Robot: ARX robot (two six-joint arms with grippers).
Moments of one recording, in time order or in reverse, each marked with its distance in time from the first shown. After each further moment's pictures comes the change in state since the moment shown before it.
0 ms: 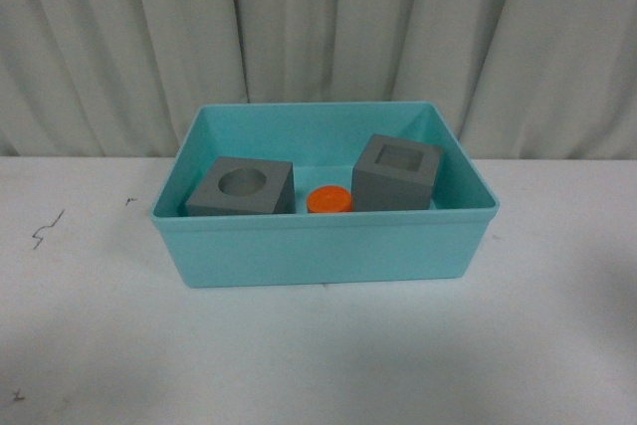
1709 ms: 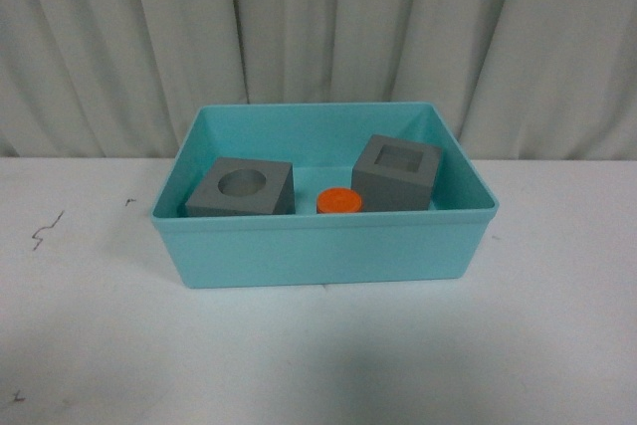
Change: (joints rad) left arm 0.000 0.000 0.000 0.000 0.000 0.000; right arm -0.220 -0.721 -0.266 -0.422 -0.220 0.003
